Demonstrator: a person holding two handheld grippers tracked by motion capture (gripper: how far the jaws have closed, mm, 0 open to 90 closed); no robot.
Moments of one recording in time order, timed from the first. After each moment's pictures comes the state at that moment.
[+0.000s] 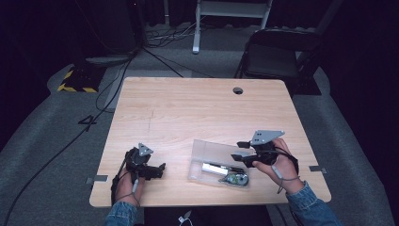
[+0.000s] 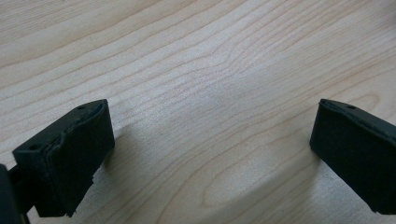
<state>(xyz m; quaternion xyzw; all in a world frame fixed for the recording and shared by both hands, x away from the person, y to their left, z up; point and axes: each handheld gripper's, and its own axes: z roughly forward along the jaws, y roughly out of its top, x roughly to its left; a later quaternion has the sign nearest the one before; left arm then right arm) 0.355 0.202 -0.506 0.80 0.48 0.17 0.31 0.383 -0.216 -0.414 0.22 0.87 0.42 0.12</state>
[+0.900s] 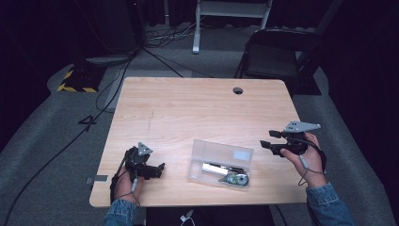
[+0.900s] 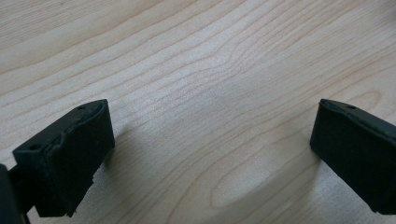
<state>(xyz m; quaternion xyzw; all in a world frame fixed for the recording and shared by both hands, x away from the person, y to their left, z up) 0.358 0.206 -0.506 0.81 0.47 0.17 0.32 0.407 -0.305 -0.414 0.34 0.82 0.42 0.16</state>
